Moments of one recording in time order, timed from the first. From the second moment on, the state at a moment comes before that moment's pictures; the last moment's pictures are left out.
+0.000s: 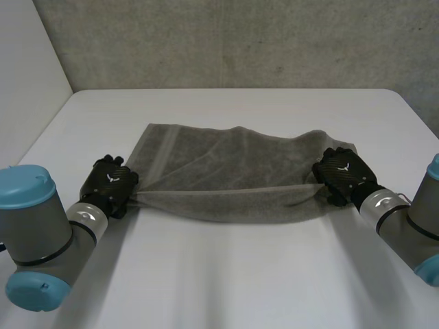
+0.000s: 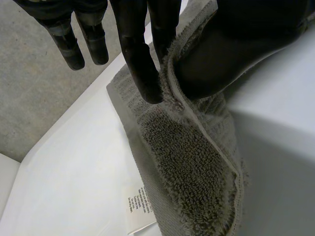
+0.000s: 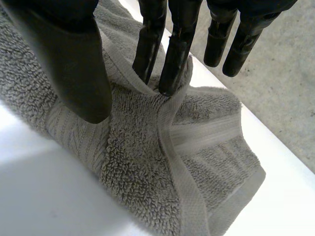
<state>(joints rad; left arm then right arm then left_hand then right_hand) 4.42 -1.99 -1.84 3.53 -1.51 3.69 1.72 -1.04 1.71 -0.37 1.17 2.58 1.30 1.34 0.22 0.23 1.18 0.85 0.85 0.23 0.25 0.67</state>
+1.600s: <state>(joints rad) 4.37 -1.75 -1.83 3.06 -1.35 3.59 1.33 -1.55 1.76 0.40 0.84 2.40 1.30 1.34 0.22 0.23 1.18 1.31 1.31 0.23 0.25 1.15</state>
